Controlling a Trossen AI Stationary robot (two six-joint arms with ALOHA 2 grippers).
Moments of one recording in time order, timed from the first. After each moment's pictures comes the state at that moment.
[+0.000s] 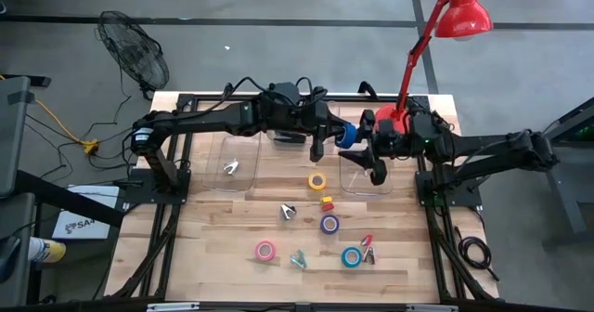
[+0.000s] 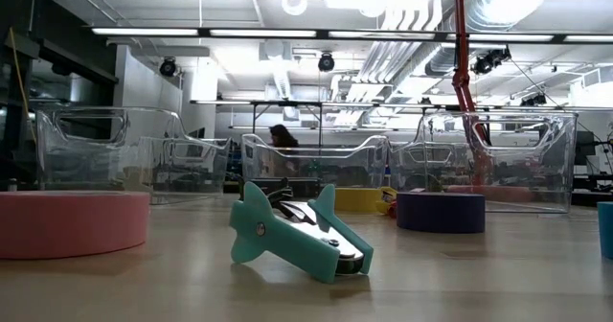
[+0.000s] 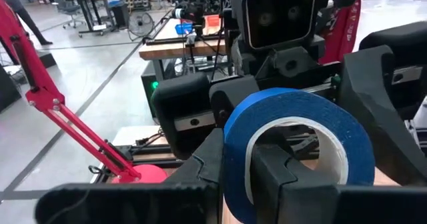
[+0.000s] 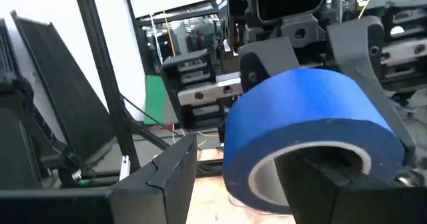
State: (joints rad) left arm 0.14 1.74 1.72 -0.09 0.12 0.10; right arm -0.05 0.98 0.76 0.34 -0.11 0.18
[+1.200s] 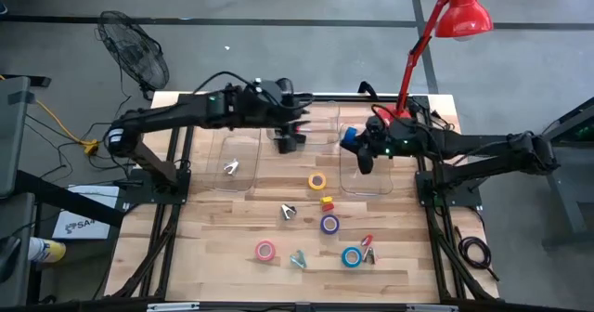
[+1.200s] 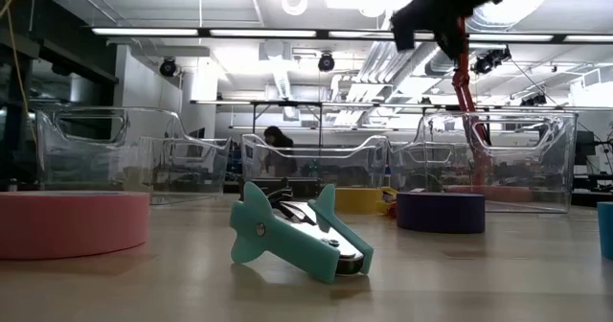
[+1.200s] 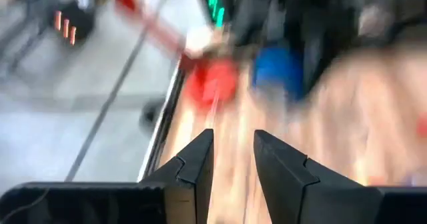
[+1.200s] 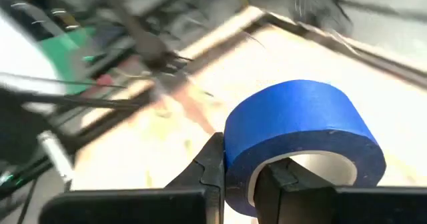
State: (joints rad) left arm 0.15 1.56 1.72 -0.65 -0.21 0.24; right arm -0.14 0.98 0.76 -0.13 0.10 0.54
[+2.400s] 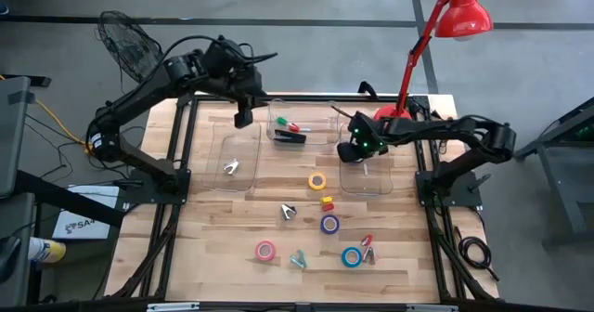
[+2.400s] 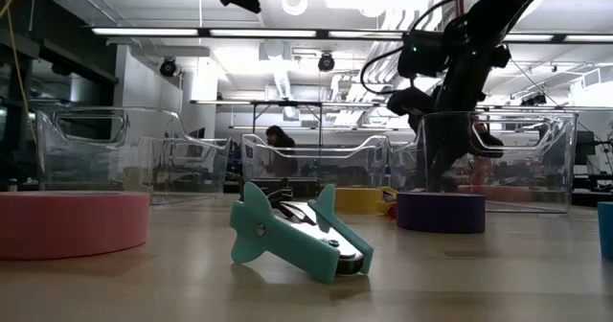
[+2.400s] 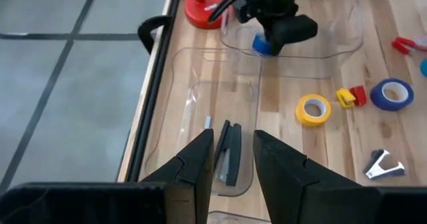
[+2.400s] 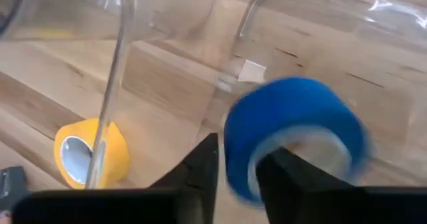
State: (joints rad) left arm 0.50 1.41 1.72 -1.02 0.18 0.38; right arm -0.44 1.46 0.76 -0.44 -0.15 0.87
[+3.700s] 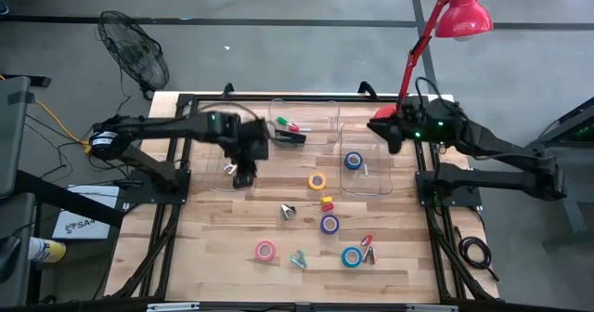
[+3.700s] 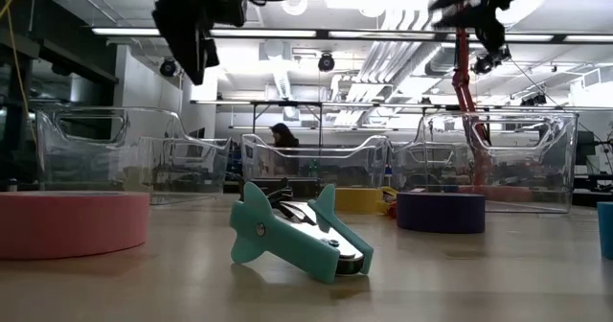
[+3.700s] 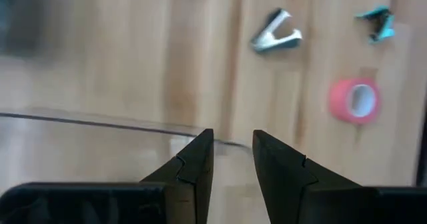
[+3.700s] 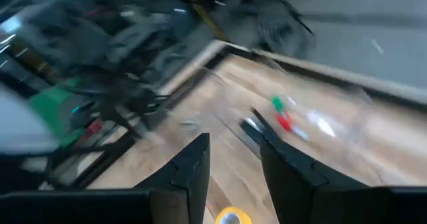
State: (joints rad) left arm 0.15 1.41 1.24 -1.04 0.25 -0.01; right arm -0.39 0.69 0.76 -0.32 -0.06 0.53
